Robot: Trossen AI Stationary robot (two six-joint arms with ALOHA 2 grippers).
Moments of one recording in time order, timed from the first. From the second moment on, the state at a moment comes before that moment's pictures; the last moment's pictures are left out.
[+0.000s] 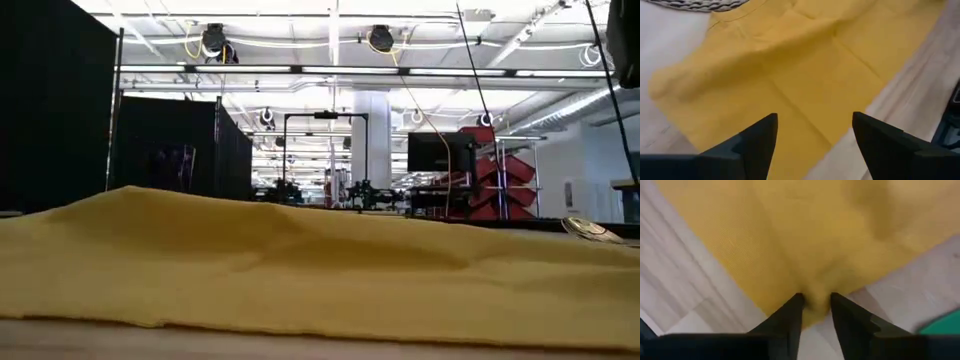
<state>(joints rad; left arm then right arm) -0.98 1.77 1.27 -0.95 -0.63 -1.64 0.84 2.03 1.32 -0.81 0.18 1.54</state>
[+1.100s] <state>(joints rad) -1.00 1.77 1.27 -0.93 -0.66 -1.67 0.90 1.99 1.32 -0.78 0.23 1.63</state>
